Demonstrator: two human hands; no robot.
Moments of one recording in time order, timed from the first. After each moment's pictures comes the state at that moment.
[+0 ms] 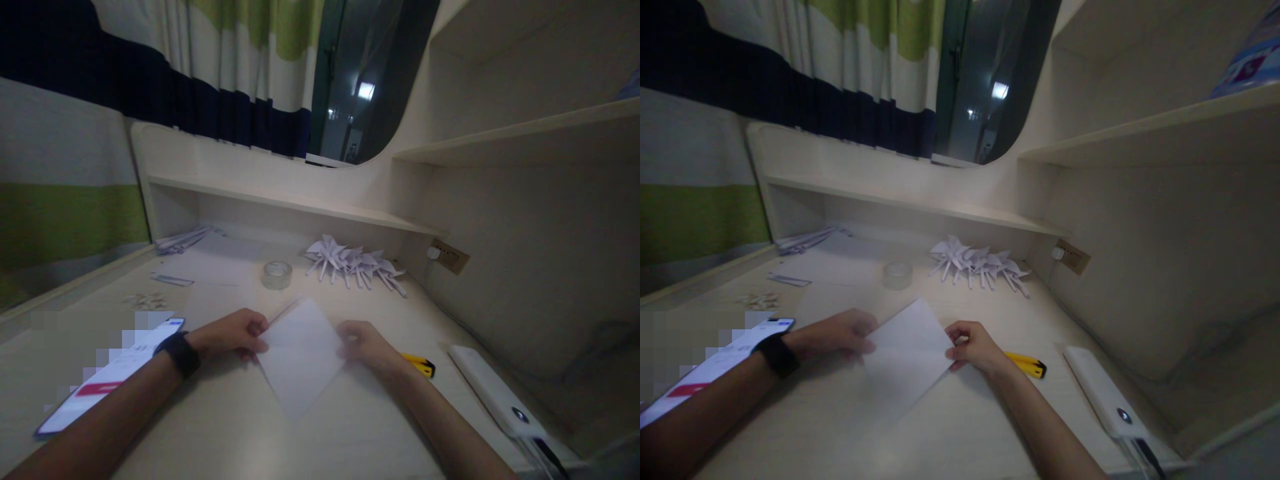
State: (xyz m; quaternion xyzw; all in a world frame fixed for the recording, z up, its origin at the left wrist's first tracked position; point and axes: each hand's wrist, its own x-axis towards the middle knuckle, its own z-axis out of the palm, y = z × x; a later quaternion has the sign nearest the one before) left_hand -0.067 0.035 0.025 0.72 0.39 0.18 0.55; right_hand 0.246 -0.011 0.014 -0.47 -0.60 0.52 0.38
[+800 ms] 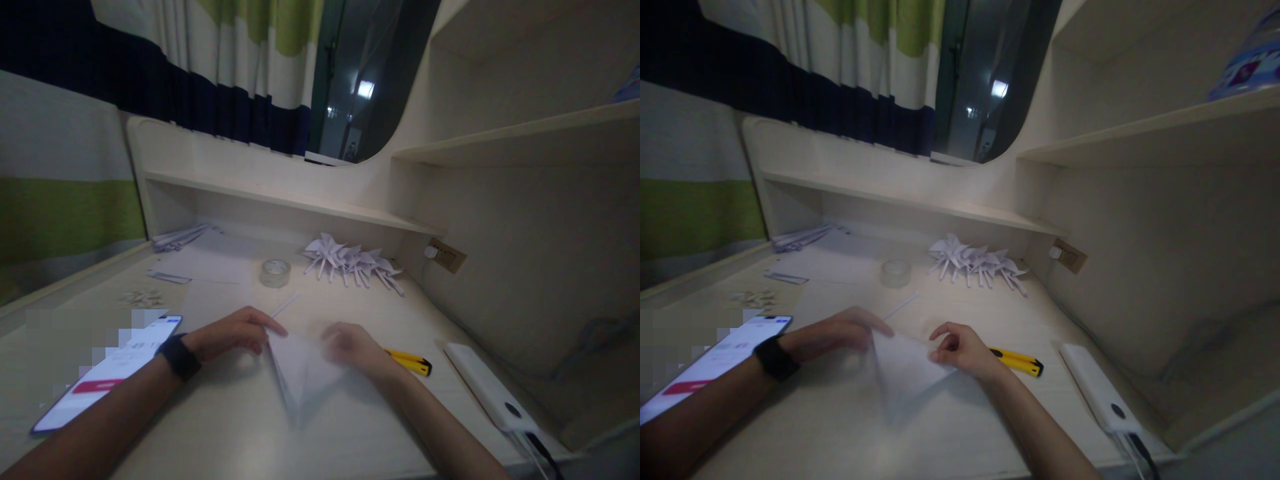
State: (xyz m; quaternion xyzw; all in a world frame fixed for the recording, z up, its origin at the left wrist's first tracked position) left_hand -0.059 0.018 0.046 0.71 0.33 0.22 0.58; right_hand 0.232 -0.020 0.021 -0.43 -0.72 0.43 0.34
